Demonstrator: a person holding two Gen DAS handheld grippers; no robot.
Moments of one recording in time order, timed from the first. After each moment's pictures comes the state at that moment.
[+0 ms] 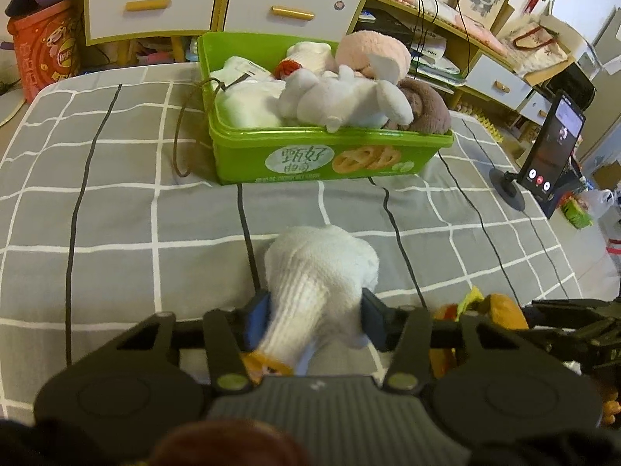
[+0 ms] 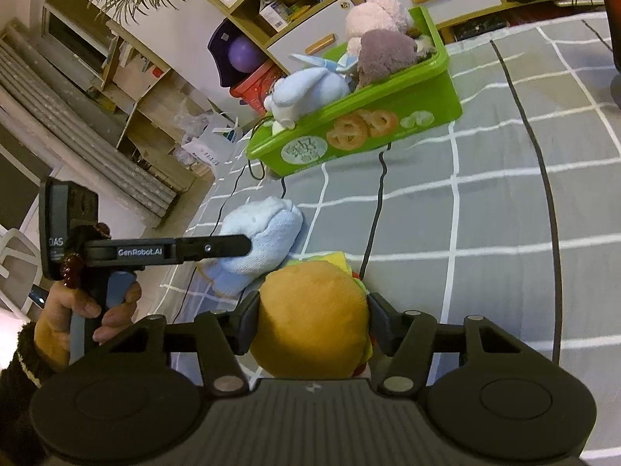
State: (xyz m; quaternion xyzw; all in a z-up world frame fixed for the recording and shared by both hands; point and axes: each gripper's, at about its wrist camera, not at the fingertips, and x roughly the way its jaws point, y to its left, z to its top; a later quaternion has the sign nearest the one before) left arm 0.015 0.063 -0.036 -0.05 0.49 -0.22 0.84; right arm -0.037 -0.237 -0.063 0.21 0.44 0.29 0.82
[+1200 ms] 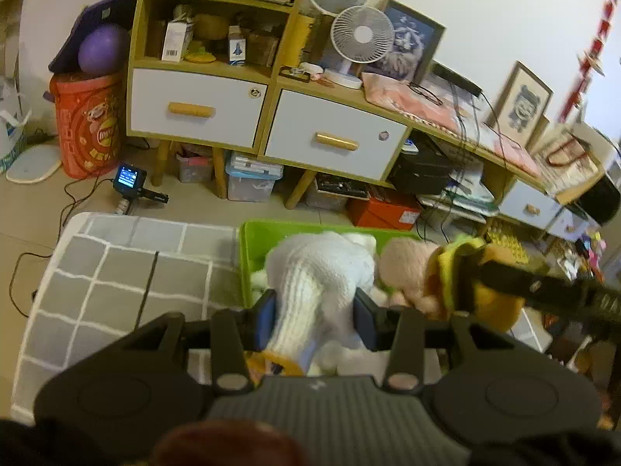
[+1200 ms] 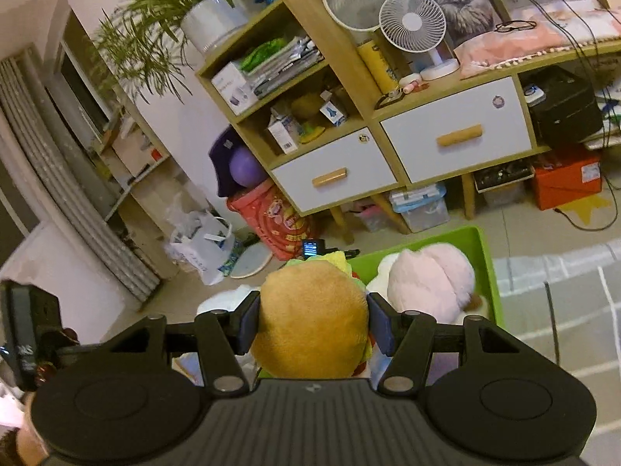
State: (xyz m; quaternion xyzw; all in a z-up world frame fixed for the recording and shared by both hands) left arm 0.134 0.074 0.050 -0.11 0.38 -0.14 0.91; right arm 0.128 -0.198 0.047 0.20 0.31 0.26 0.89
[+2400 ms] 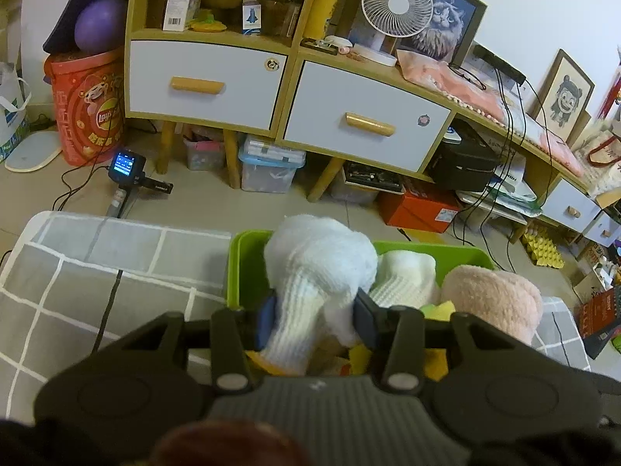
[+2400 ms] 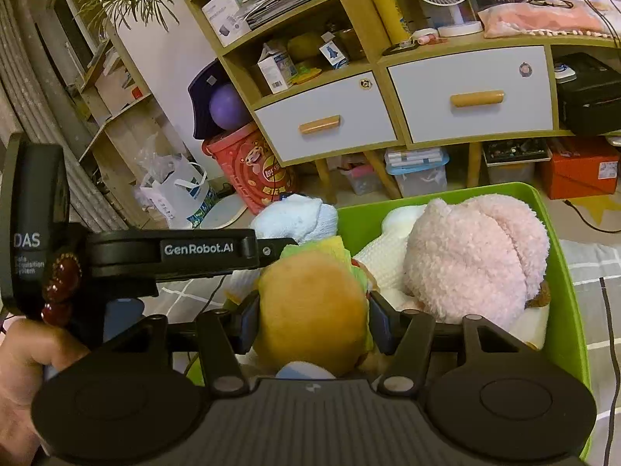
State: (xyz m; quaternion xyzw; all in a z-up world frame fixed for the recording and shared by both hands) left arm 0.216 0.048 -0.015 -0.10 0.40 -0.11 0.91; right arm 0.175 -0.140 -0.022 0.12 0.36 0.25 0.89
